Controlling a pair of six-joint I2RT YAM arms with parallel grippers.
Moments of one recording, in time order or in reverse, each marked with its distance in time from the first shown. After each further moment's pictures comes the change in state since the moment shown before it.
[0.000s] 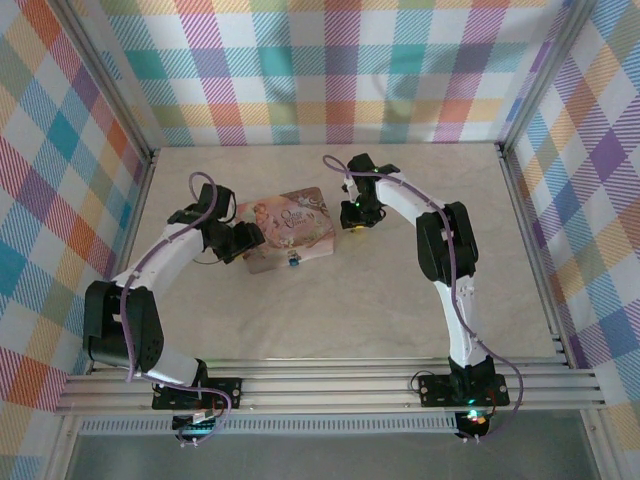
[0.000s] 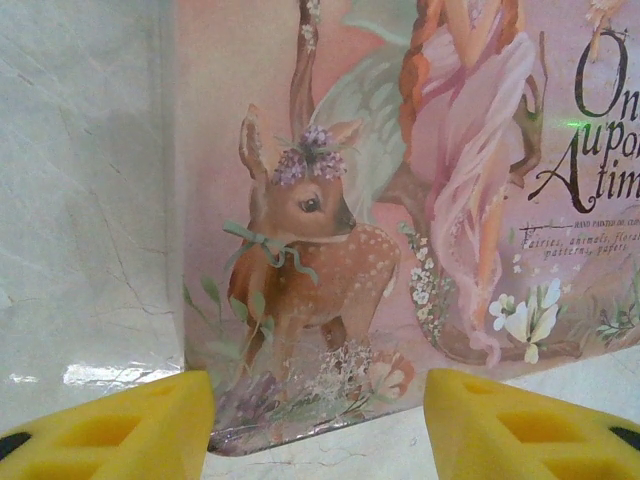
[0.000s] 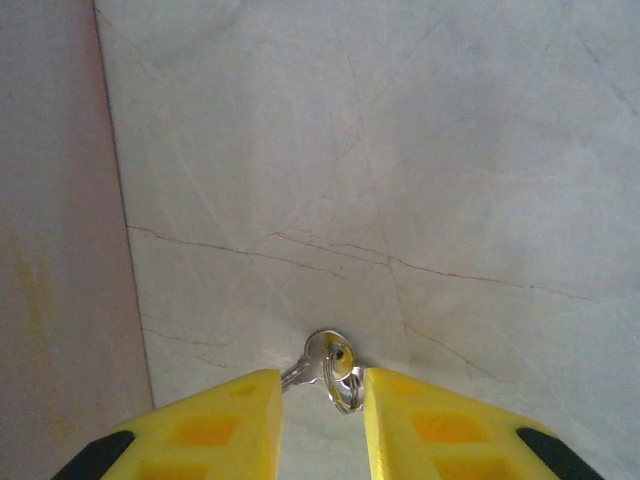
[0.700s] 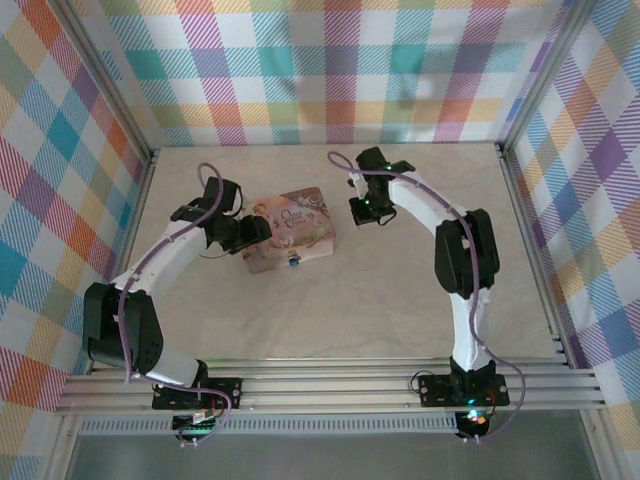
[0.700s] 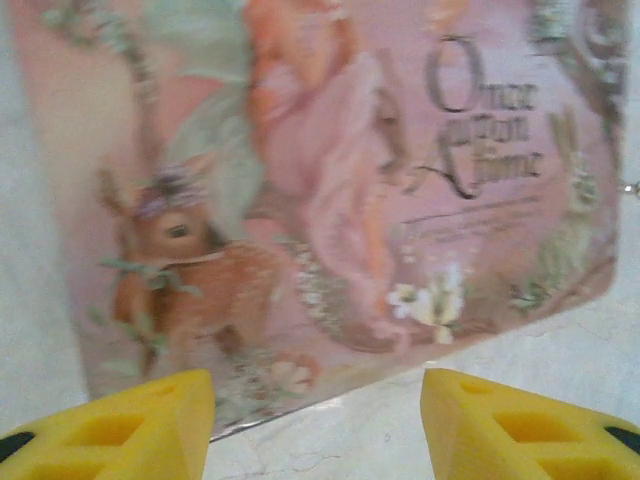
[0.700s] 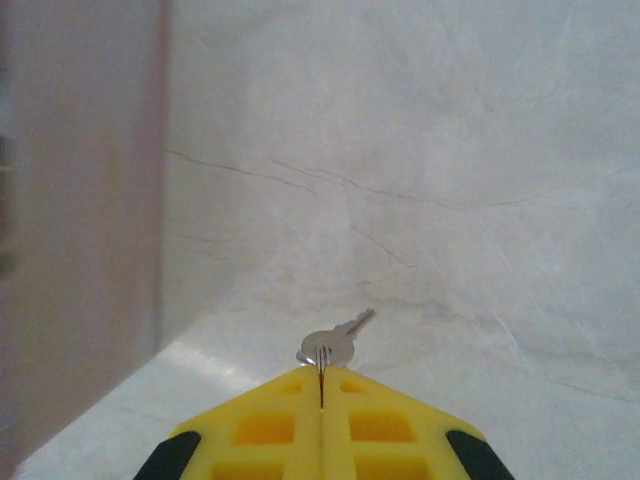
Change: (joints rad) left arm -0.069 -0.019 0.058 0.028 0.003 0.082; right arm 0.000 -0.231 -0.146 0.012 0.065 -0.119
